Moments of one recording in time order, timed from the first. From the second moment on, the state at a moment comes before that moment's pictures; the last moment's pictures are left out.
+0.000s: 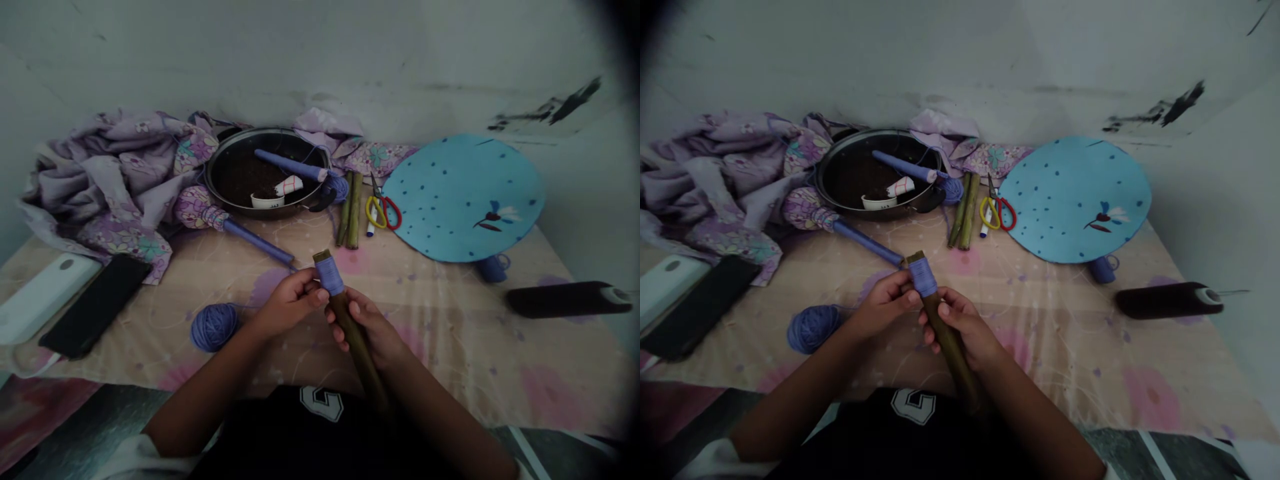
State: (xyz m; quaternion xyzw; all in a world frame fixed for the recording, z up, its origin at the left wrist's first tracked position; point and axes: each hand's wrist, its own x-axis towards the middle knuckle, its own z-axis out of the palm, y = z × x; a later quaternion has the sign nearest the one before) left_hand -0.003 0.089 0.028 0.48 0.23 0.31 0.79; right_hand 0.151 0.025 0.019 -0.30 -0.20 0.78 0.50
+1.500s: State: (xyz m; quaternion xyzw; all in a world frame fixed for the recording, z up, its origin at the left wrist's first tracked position) left_hand -0.003 0.093 0.023 0.49 0.25 0.32 0.77; right_hand 0.147 0.023 0.019 -0.35 -0.23 0.73 0.53
